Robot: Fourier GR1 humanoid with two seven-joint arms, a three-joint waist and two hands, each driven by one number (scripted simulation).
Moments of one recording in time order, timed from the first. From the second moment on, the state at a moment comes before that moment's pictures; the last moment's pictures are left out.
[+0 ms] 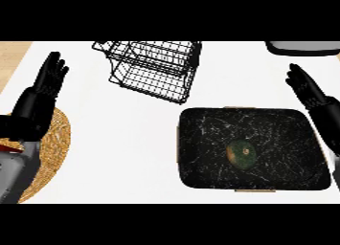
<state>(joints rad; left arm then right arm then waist) -0.30 0.49 -0.18 -1.46 0.30 0.22 -0.12 -0.20 -0.53 0.10 -1.61 -0.18 0.05 0.01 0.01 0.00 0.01</state>
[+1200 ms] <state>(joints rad) 0.06 0.30 -0.30 -1.40 0.20 0.40 -0.03 -0.09 -0.62 -0.14 -1.61 -0.33 0.20 0.01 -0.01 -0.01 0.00</state>
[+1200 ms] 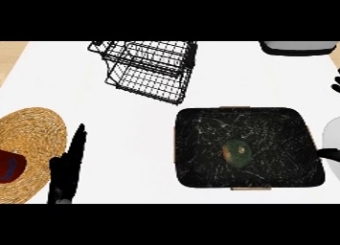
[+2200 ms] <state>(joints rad) 0.04 0.27 -0.27 -1.38 0.16 0.37 -0.02 -0.02 -0.69 0.22 -2.11 0.30 0.16 0.56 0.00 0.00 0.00</state>
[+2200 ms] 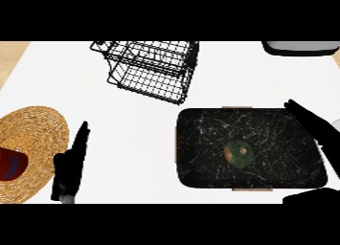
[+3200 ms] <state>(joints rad) 0.05 0.22 -0.23 -1.39 0.09 0.33 -0.01 -0.18 -0.42 0.43 -1.97 0.62 0.38 0.81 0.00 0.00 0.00</state>
